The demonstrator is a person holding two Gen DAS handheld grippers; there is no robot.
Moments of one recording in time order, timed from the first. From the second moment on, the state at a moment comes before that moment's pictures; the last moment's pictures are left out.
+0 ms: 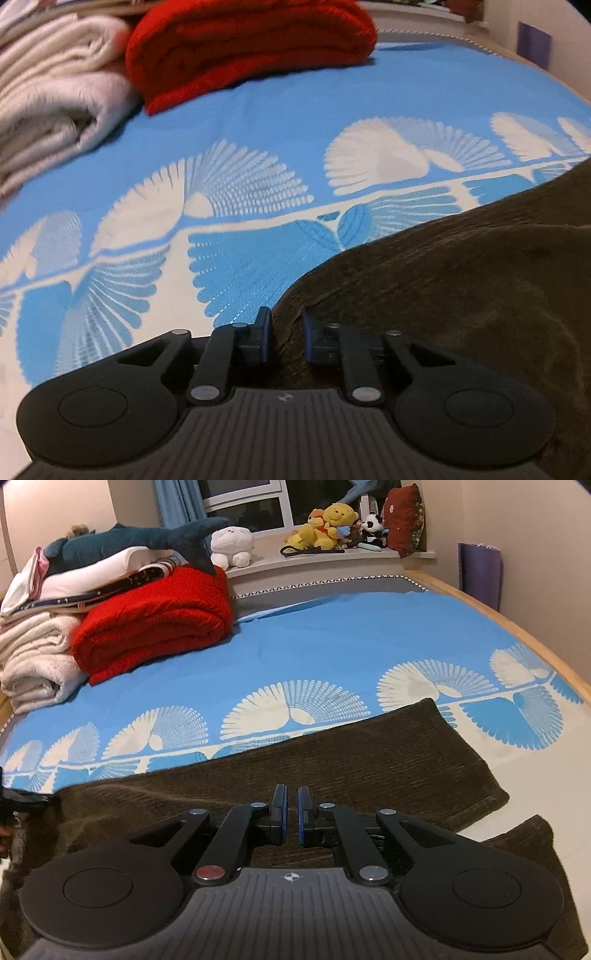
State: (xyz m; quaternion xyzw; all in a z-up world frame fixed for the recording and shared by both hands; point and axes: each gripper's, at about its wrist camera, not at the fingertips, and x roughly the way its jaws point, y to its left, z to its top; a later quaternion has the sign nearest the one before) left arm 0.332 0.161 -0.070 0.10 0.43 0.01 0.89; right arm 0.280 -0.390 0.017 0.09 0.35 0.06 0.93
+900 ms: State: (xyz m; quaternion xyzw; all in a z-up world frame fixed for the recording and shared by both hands) left arm 0.082 0.205 -0.003 -0.16 0.53 0.07 0.83; right arm 0.238 -0.385 -0.008 0.14 0.40 0.03 0.91
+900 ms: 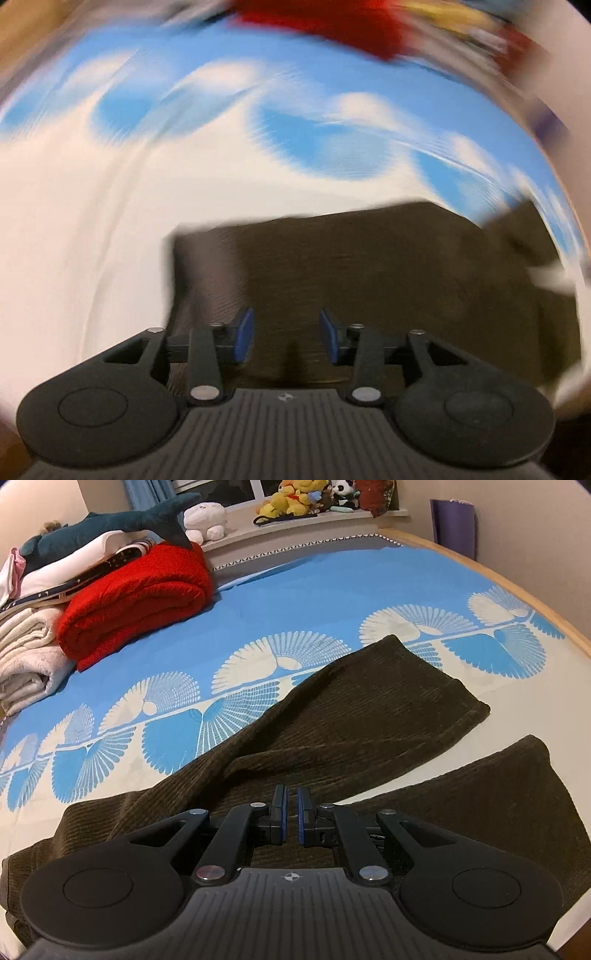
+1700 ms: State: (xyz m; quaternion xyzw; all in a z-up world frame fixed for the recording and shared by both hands) left arm 0.124 0.223 -0.068 -0.31 0.62 0.15 0.71; right arm 0.356 -0.373 -0.096 0.36 0.39 0.06 0.85
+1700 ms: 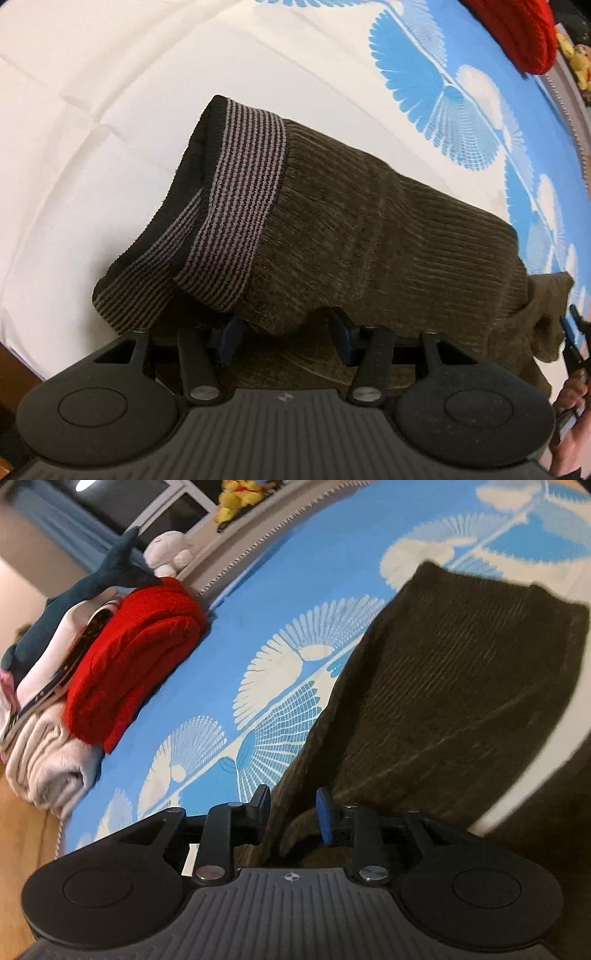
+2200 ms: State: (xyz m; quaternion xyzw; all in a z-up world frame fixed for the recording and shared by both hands) left arm 0.134 0.210 -0.065 -0.23 0.62 0.16 0.73; right arm 0.398 -0.360 -0.118 0.33 0.39 0.06 0.86
